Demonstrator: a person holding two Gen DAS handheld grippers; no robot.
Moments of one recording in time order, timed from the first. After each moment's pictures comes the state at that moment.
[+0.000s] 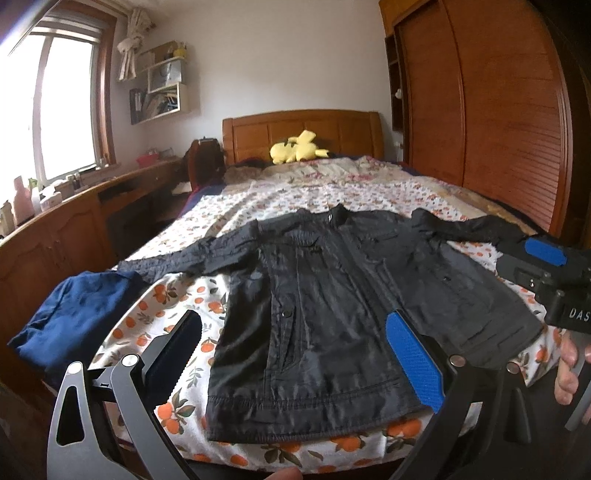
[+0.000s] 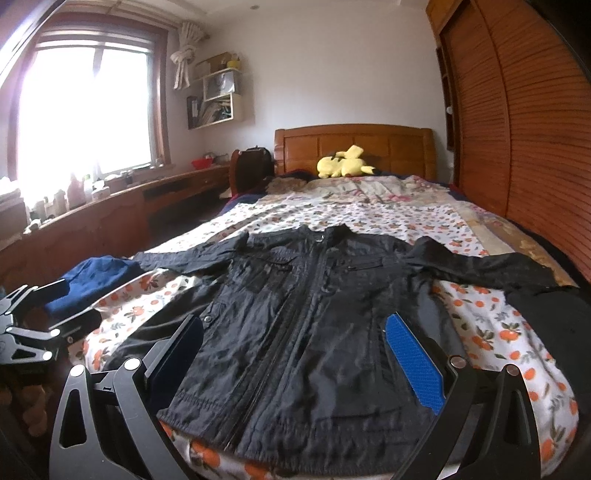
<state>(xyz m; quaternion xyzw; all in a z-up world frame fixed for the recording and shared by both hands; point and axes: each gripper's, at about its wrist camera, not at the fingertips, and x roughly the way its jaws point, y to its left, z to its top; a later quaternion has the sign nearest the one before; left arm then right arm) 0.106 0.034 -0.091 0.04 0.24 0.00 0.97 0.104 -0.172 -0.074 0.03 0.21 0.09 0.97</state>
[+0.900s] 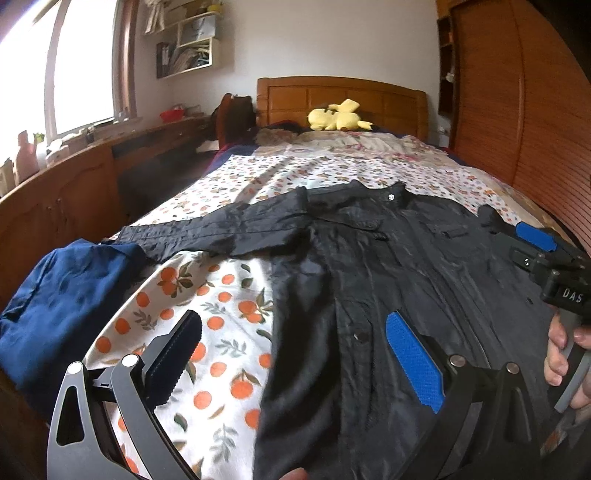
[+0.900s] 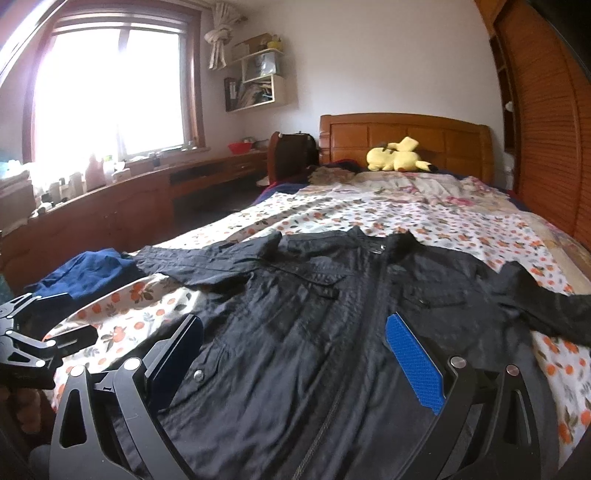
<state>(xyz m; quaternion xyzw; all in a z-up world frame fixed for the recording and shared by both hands) 0.239 0.125 -0.136 -0.01 0.30 0.06 0.95 0.281 -0.117 -0.106 0.01 0.22 0.19 0.96</state>
